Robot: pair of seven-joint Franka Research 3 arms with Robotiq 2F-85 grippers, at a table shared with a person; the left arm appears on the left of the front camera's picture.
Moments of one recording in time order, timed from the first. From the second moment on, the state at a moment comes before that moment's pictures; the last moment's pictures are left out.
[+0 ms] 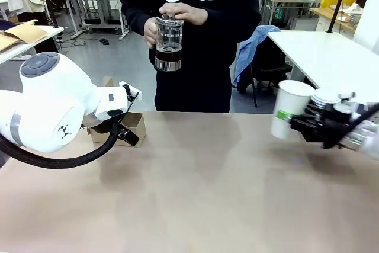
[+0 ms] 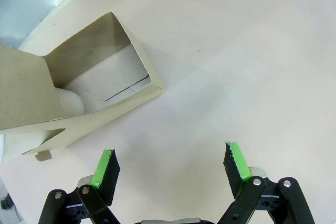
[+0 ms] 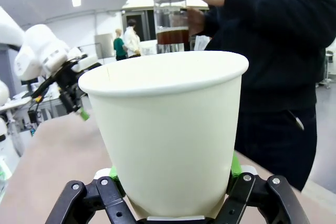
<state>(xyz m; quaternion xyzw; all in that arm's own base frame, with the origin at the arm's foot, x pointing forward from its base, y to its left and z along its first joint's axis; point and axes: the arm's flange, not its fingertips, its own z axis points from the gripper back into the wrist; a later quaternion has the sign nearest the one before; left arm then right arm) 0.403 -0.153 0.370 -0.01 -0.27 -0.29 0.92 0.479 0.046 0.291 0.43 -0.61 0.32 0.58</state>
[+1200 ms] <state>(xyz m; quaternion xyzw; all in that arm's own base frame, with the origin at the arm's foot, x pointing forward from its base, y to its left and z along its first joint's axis) 0.404 -0.152 0.370 -0.01 -0.27 -0.29 0.92 0.574 0.143 0.244 0.41 -0.61 0.33 0.59</state>
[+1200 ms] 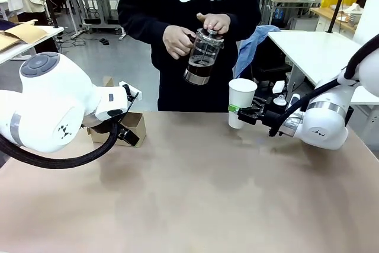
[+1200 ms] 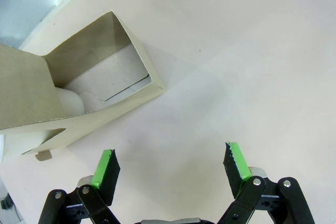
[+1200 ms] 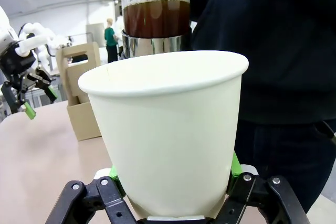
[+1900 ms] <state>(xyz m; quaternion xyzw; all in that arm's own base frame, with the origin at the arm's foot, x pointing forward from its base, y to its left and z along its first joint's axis) 0.404 -0.152 0.370 -0.01 -0.27 -0.29 0.92 0.574 0.143 0.244 0.41 -0.61 0.33 0.59</state>
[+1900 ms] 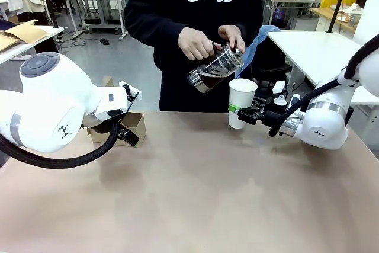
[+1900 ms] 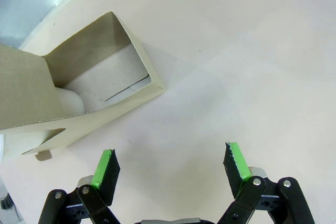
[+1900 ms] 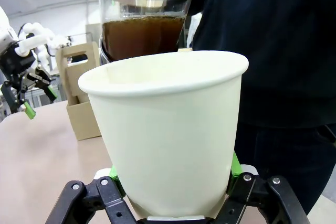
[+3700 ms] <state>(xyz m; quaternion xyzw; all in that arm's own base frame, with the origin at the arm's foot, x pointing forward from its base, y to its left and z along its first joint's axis) 0.404 -0.152 0.370 -0.01 -0.27 -0.29 0.92 0.574 0.143 0.243 0.41 -0.61 0.33 0.59</state>
